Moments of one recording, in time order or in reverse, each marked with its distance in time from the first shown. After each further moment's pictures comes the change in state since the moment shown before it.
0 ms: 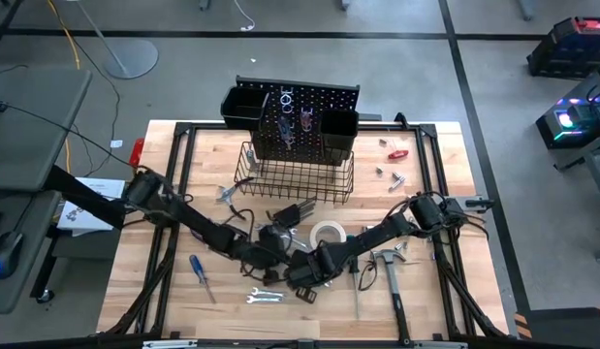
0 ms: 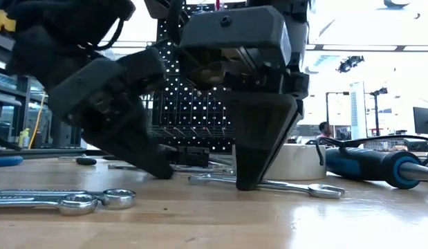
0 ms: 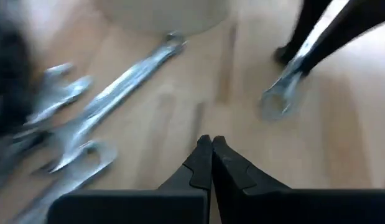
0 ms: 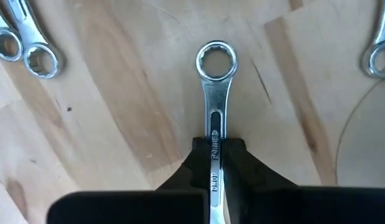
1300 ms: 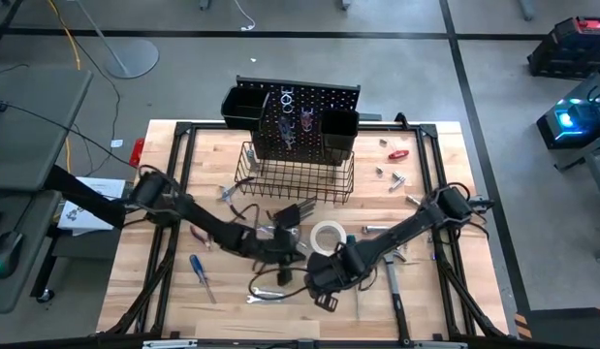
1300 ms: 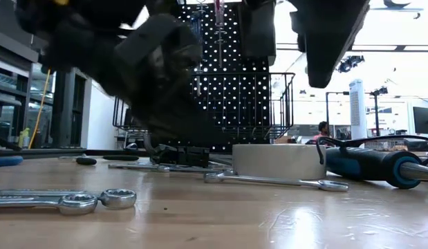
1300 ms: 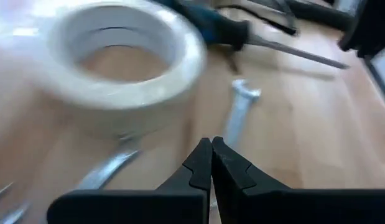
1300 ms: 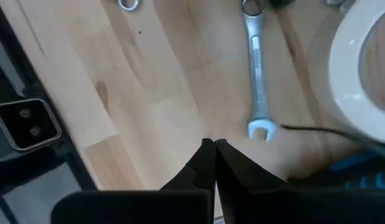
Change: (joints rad) left arm 0.042 0.106 0.157 0.189 0.077 0.067; right arm 0.073 -0.275 -0.039 -0.124 -0.017 0.076
